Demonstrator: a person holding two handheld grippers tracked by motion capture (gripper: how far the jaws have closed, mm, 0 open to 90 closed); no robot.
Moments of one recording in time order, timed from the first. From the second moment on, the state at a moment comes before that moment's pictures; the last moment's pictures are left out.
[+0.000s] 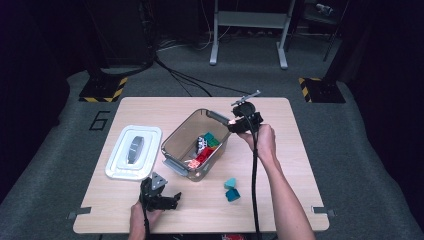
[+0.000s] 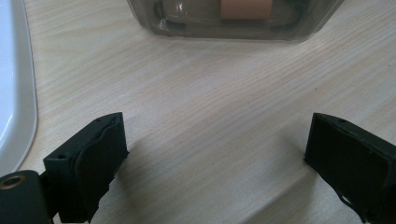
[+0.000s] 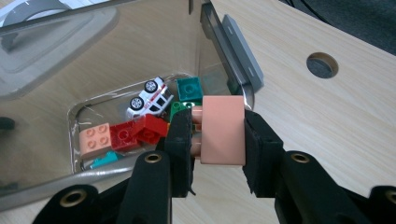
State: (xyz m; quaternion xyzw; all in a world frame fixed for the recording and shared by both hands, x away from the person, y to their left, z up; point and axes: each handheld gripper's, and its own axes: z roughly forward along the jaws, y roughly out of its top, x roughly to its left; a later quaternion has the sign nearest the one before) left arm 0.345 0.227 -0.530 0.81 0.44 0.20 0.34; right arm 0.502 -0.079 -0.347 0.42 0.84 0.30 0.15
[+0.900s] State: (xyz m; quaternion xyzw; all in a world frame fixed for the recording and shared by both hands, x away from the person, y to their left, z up) left arm 0.344 0.226 -0.531 0.80 0.44 0.20 0.34; right arm 0.504 -0.064 -0.361 0.44 0.83 0.29 0.16
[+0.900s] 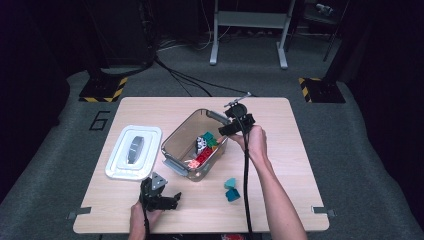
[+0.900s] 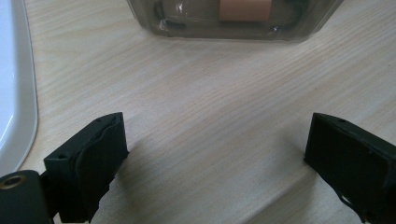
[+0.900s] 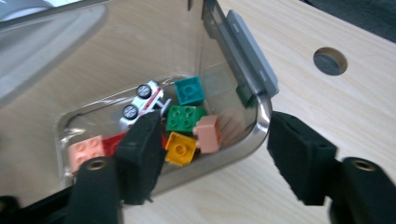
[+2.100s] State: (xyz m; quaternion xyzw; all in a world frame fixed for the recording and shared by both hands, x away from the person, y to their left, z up) left arm 0.345 0.226 -0.531 0.81 0.44 0.20 0.34; right arm 0.405 -0.106 -0.473 0.42 0.85 0.30 0.07
